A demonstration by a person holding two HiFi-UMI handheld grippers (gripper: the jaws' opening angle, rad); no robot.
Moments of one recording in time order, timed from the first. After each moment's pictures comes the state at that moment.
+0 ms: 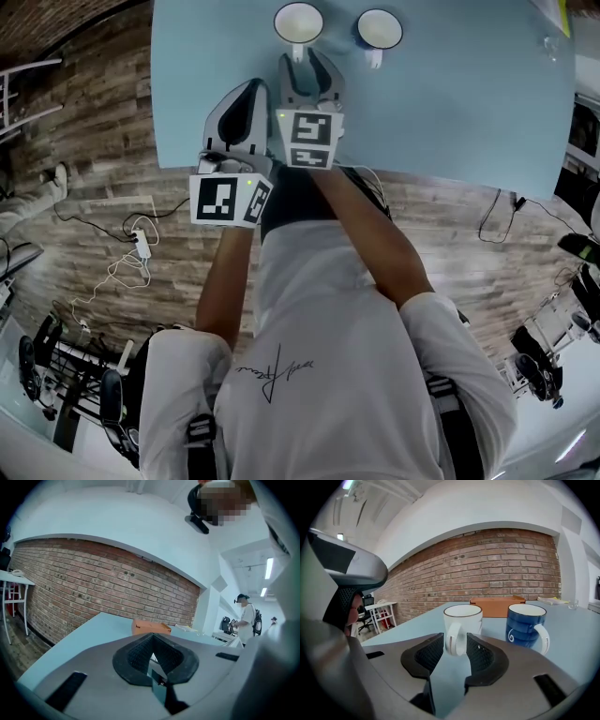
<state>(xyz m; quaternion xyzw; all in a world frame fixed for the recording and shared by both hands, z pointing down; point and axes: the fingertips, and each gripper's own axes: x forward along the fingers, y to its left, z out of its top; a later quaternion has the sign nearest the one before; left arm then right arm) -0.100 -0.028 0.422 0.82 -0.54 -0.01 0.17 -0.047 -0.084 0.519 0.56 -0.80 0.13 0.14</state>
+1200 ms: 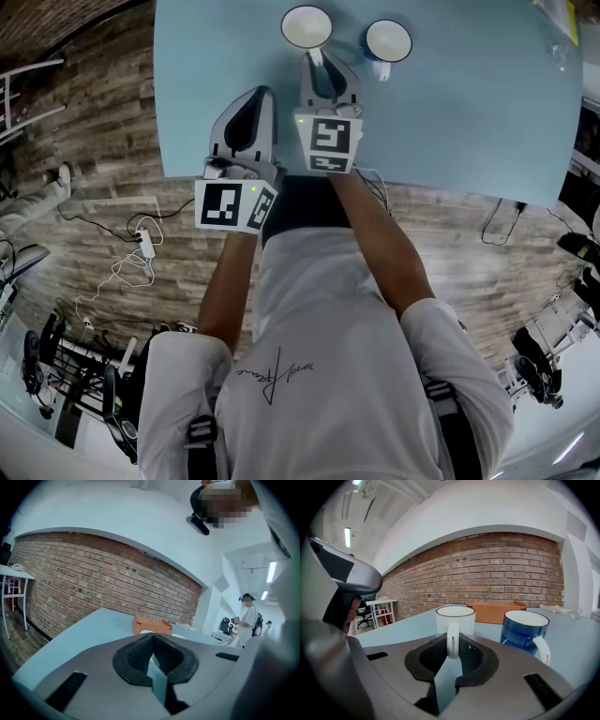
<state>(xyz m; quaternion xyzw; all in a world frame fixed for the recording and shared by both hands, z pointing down) -0.100 -0.035 0.433 0.82 -0.54 0.00 0.19 -0.029 -0.099 0.515 0.56 -0.81 0.09 0.15</state>
